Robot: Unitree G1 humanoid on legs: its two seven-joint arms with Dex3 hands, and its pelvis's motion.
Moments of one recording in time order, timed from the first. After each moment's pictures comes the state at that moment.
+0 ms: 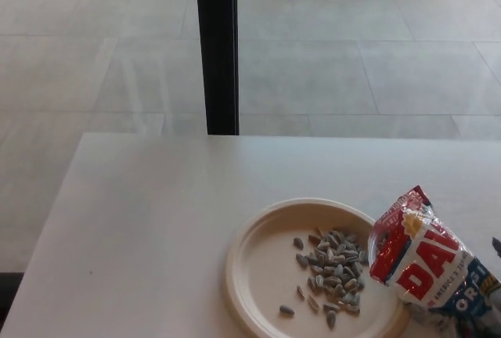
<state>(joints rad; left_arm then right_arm) 0.41 0.52 0.52 1.10 -0.32 -0.30 -0.43 0.08 -0.73 0.05 -0.02 -0.56 0.08 0.16</state>
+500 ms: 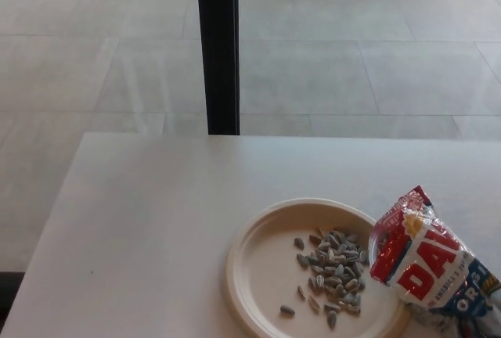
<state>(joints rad) 0.41 0.52 0.52 1.10 -0.32 -0.30 -0.43 0.17 -0.75 -0.28 -0.22 -0.35 0.09 0.30</state>
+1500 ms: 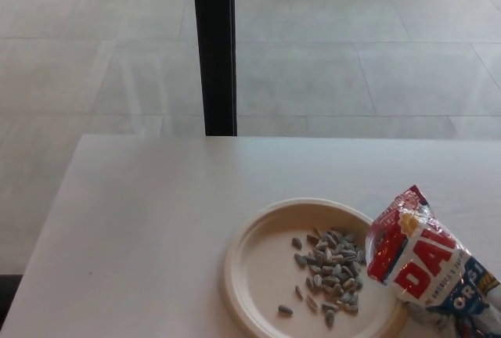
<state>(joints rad) 0.40 0.52 0.53 1.12 -0.32 -0.30 -0.44 0.24 -0.67 -1.01 0.48 -0.07 0.08 0.23</state>
